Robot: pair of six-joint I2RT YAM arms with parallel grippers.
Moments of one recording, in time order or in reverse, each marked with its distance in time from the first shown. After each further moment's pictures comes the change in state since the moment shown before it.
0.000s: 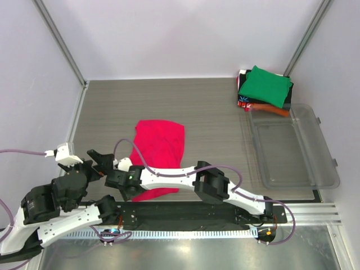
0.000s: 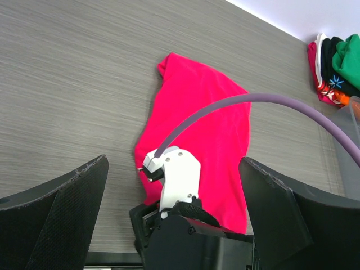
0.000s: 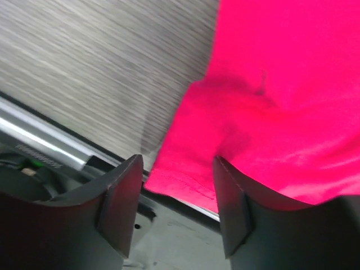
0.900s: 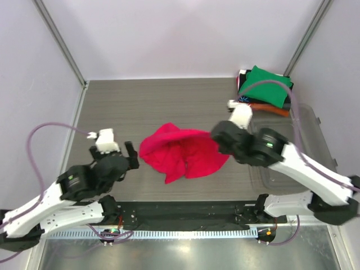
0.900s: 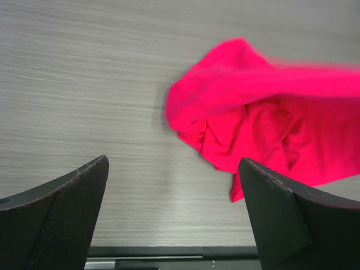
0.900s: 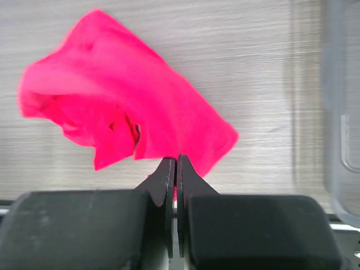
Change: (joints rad) left arm 0.000 0.322 0.000 0.090 0.047 0.041; right arm -0.336 -1.139 -0.642 -0.355 0.435 0.097
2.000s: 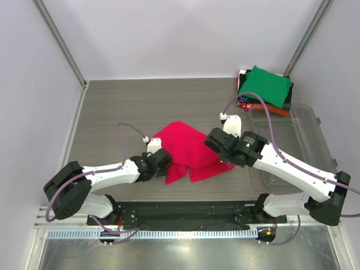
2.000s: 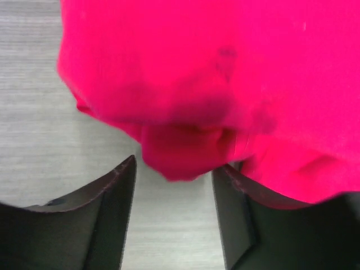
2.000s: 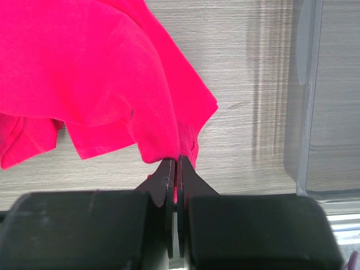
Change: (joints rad) left arm 0.159 0.756 -0.323 0.726 0.434 0.011; right arm -0.105 -0.087 -0.266 0.024 -0.052 -0.077
